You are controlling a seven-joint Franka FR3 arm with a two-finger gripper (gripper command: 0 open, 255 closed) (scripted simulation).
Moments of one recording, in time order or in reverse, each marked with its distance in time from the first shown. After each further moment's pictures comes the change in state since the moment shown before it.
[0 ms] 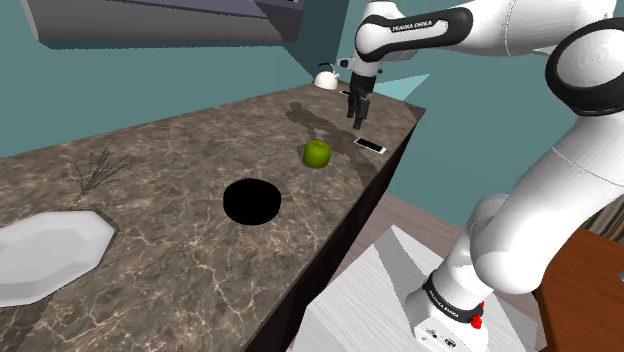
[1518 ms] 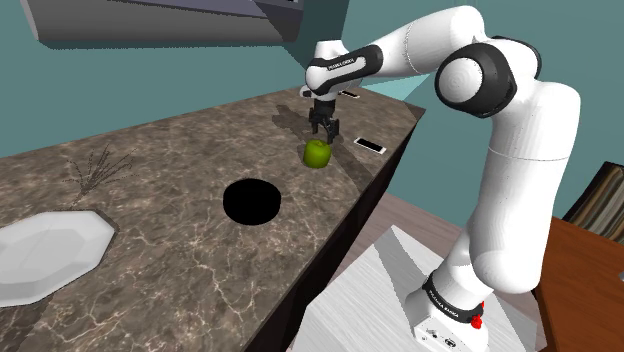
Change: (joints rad) arm -0.022 0.443 0.034 0.235 0.091 0.151 -0.526
